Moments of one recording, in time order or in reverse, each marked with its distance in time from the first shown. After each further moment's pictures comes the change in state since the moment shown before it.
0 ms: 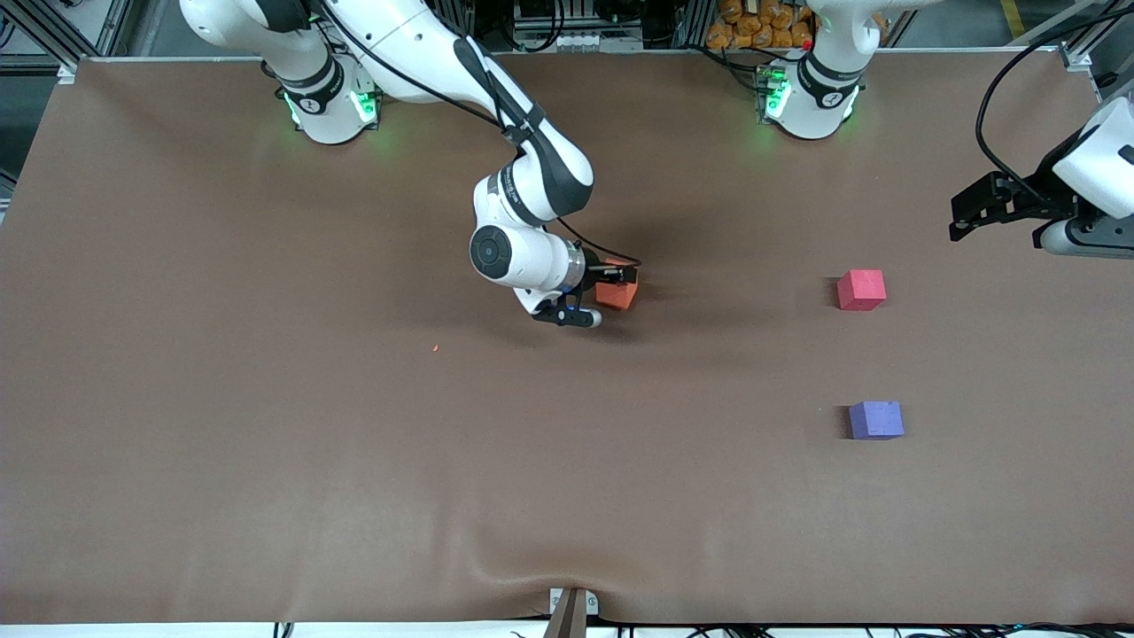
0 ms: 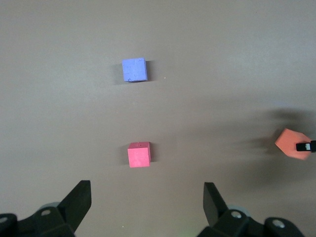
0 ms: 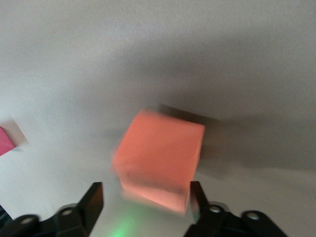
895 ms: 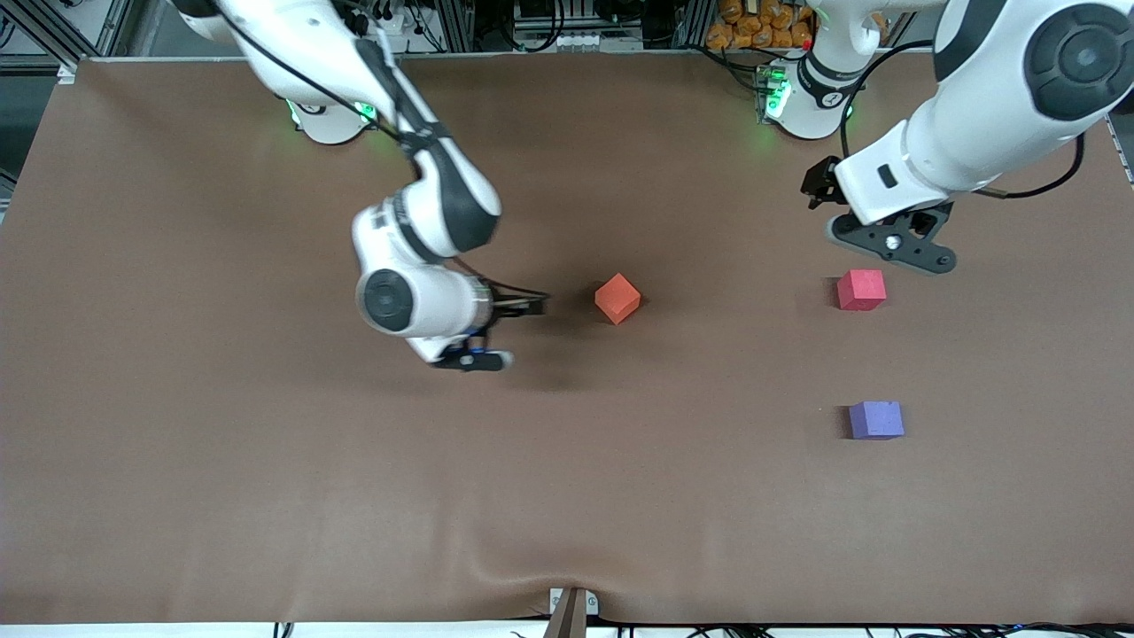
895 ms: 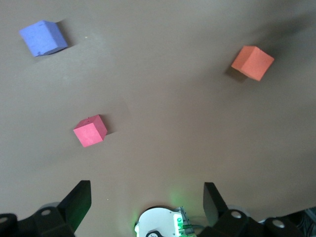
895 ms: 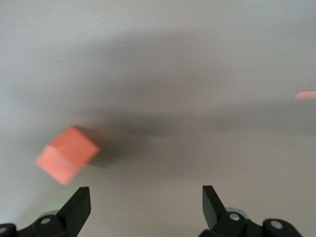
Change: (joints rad) left arm -0.070 0.105 -0.199 0.015 -0.009 -0.156 0.020; right arm -0.293 -0.164 -0.024 0.051 -0.495 -0.453 -0.015
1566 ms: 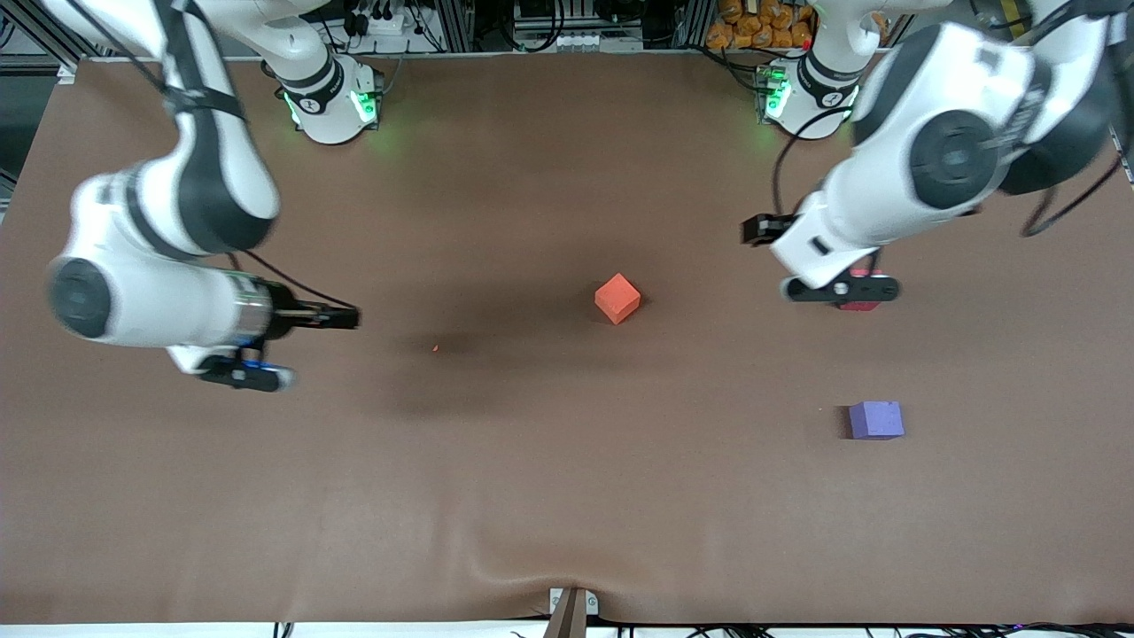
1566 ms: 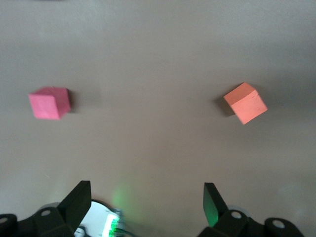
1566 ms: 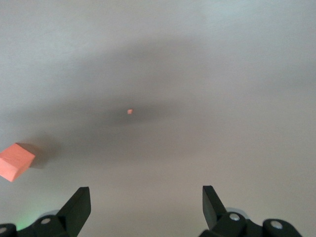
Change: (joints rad) left arm -0.128 0.141 -0.006 0.014 -0.023 0.074 -0.590; right arm -0.352 -0.220 0.001 -0.001 -0.181 -0.263 -0.129
